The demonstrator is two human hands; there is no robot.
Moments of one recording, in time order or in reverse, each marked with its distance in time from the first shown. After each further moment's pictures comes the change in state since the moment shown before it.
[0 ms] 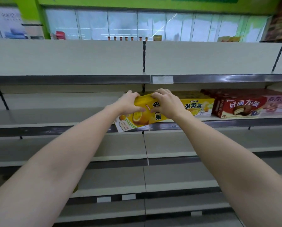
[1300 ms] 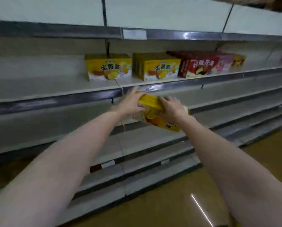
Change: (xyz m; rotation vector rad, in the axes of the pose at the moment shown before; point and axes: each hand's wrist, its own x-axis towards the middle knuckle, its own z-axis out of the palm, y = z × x) left_hand -0.030 0.028 0.154 -0.152 -0.151 0.373; right_hand -0.162 0.017 0.046 -0.123 -0.382 0.480
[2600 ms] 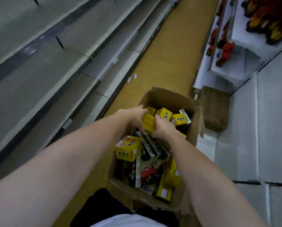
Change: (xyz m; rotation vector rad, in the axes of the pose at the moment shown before) left_hand -0.005 0.507 0.477 0.265 -1.061 0.615; right_hand -0.473 0.401 0.168 0.303 -0.476 0.983
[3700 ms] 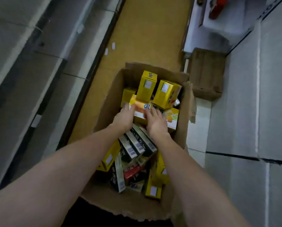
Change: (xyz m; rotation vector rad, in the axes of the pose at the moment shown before) left_hand 0.128 0.030 0.120 -0.090 0.132 -0.113; right_hand 0.064 0.092 0.096 0.062 0.137 0.124
